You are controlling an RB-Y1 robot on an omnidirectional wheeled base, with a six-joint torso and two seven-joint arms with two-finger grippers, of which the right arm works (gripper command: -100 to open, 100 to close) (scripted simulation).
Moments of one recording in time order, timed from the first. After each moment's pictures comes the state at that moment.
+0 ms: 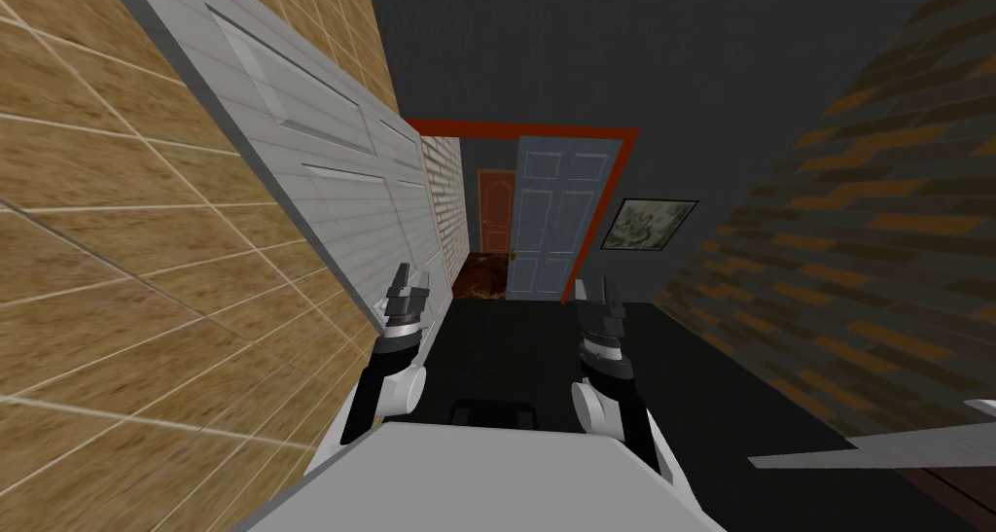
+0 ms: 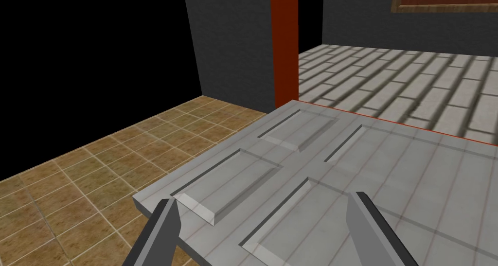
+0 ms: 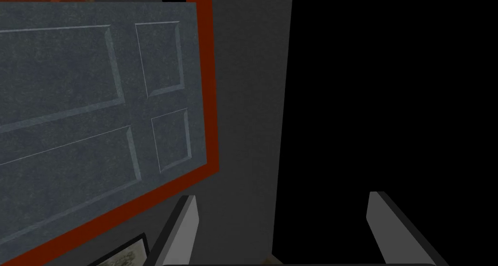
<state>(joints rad) 0.48 -0.04 0.06 -2.21 -0.02 -0.64 -0.03</state>
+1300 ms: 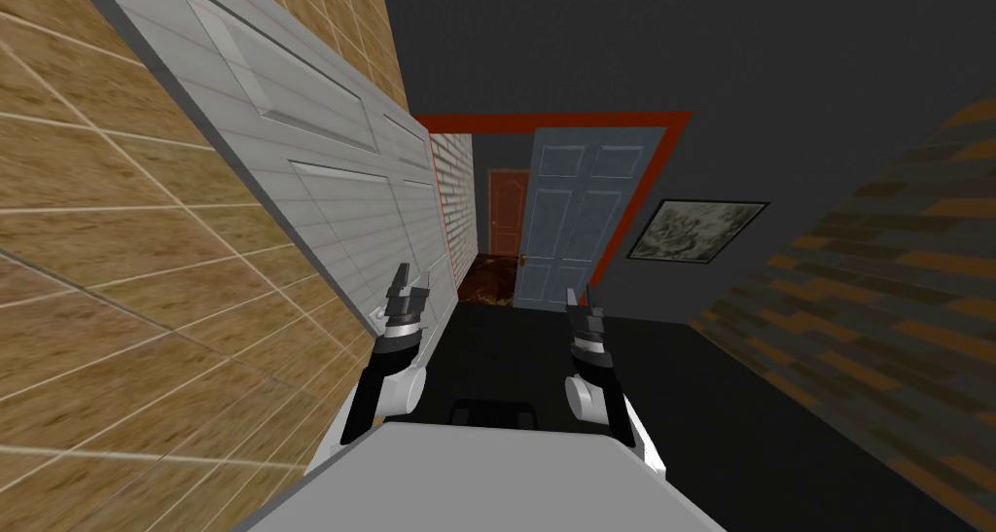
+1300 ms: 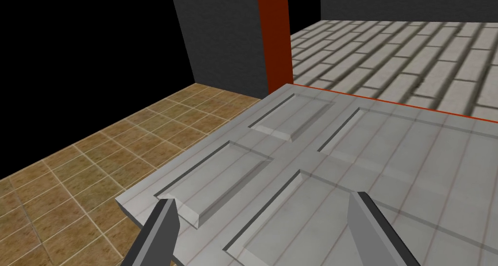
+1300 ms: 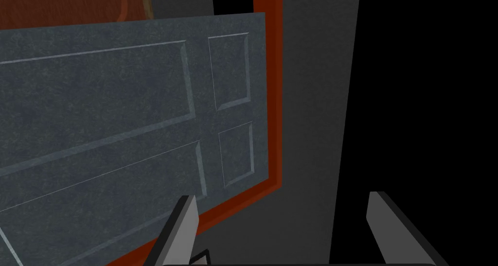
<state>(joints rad) 0.38 -0.07 0.04 -1.96 -0.11 -0.67 0.03</state>
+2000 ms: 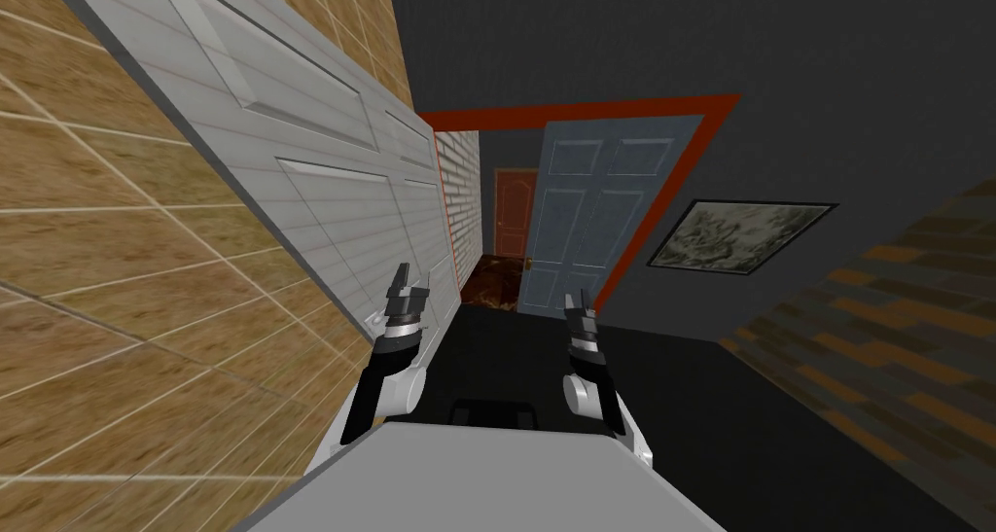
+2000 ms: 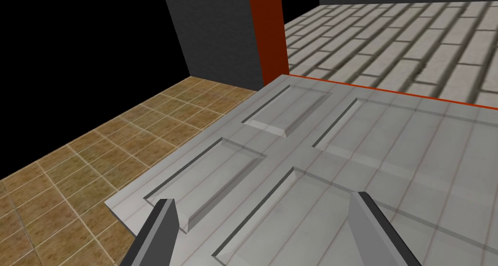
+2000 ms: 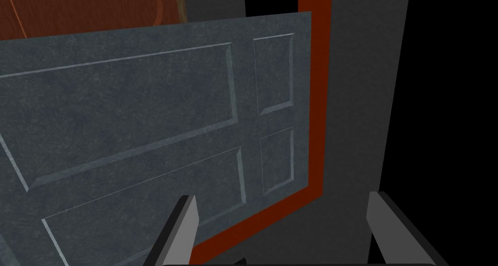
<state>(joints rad) 0.33 -0.09 0.02 -1.80 -0.18 -0.69 0.06</state>
